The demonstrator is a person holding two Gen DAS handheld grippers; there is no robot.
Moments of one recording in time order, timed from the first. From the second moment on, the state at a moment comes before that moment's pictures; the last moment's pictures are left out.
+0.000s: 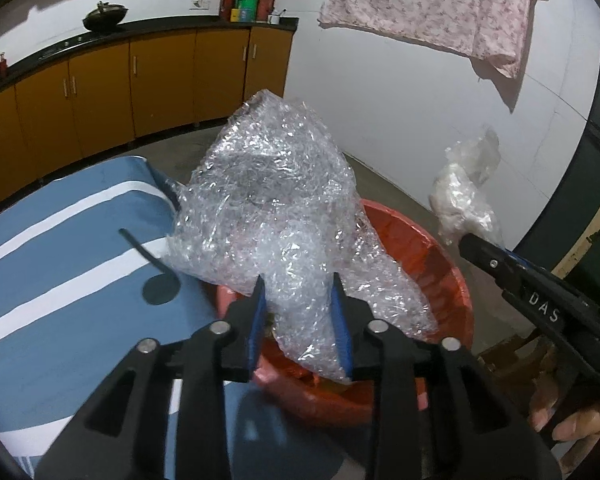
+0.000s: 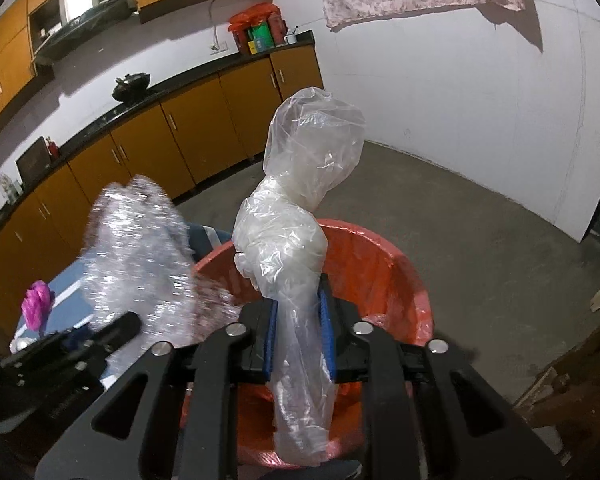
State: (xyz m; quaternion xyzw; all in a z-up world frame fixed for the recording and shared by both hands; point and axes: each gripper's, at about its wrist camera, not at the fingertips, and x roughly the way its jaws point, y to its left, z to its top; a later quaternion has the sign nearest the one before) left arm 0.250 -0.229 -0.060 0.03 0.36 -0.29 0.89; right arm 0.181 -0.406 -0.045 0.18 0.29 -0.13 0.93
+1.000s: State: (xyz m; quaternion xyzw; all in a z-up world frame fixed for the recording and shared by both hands) left arm 0.202 0.024 -0.057 -0.02 0.33 -0.01 0.95; right arm 0.211 -0.247 -0.037 0.05 0.31 0.06 0.95
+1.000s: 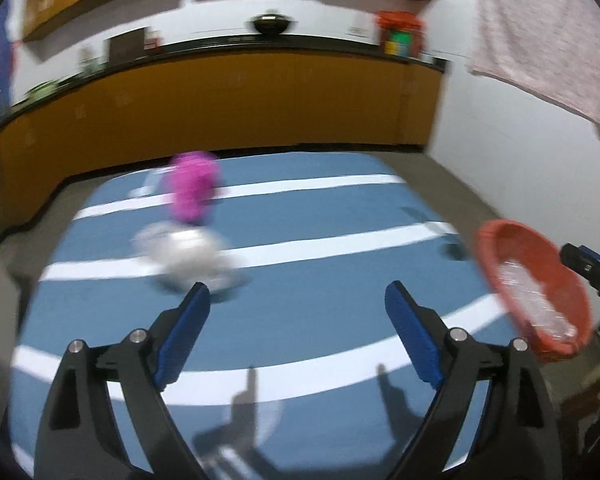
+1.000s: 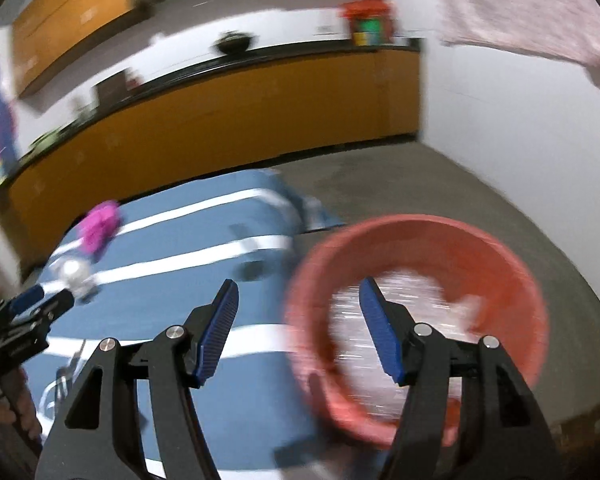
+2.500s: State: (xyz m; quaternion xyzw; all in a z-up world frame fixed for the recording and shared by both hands) left arm 0.245 0.195 -0.048 -0.10 0.30 0.10 0.94; right arm 0.280 -0.088 -0.078 -0.01 0.38 0.13 0.91
